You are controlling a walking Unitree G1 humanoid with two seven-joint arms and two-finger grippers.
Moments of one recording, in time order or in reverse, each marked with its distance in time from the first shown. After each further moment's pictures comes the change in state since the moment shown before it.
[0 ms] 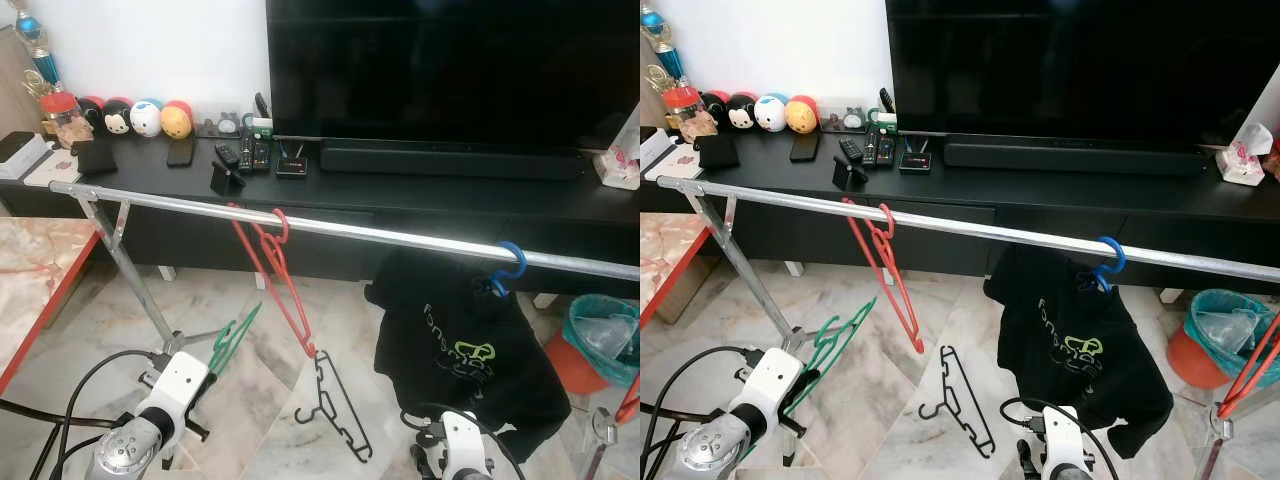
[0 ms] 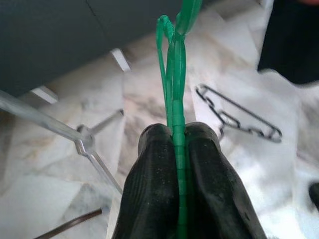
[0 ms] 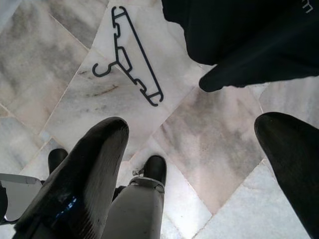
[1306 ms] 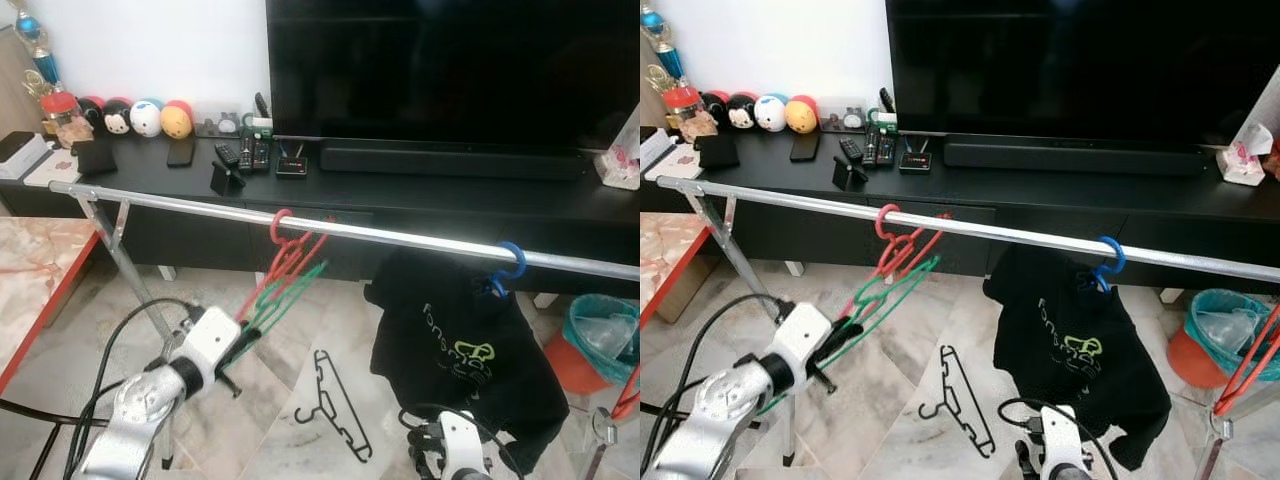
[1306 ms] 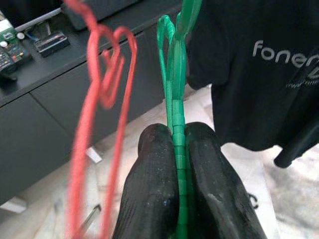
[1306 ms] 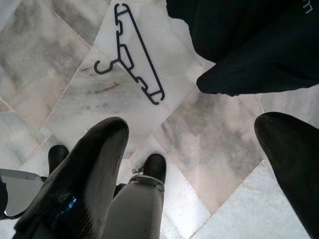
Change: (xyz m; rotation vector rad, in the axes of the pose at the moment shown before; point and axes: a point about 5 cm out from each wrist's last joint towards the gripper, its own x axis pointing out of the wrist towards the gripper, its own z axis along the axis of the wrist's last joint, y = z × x) left arm 0.020 0.002 0.095 0.069 -0.356 -0.149; right arm 0.000 0.000 0.000 -0.017 0.006 0.010
